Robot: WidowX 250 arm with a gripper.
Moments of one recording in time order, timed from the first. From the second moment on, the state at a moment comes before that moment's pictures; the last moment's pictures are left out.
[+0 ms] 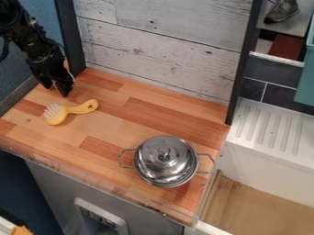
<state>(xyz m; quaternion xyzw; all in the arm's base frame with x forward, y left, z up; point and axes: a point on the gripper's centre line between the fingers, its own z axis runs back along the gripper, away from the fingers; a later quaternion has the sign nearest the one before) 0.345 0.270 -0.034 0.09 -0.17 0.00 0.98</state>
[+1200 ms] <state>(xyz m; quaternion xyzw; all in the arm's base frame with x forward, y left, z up) 0.360 0.141 0.036 0.01 -0.24 -0.16 0.96</state>
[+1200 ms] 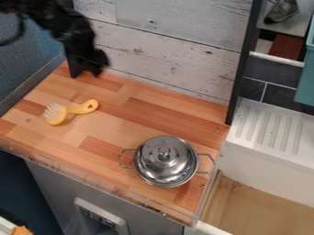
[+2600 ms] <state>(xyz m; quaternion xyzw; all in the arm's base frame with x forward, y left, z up) 0.372 0.042 -0.036 -0.03 -0.19 -0.30 0.93</state>
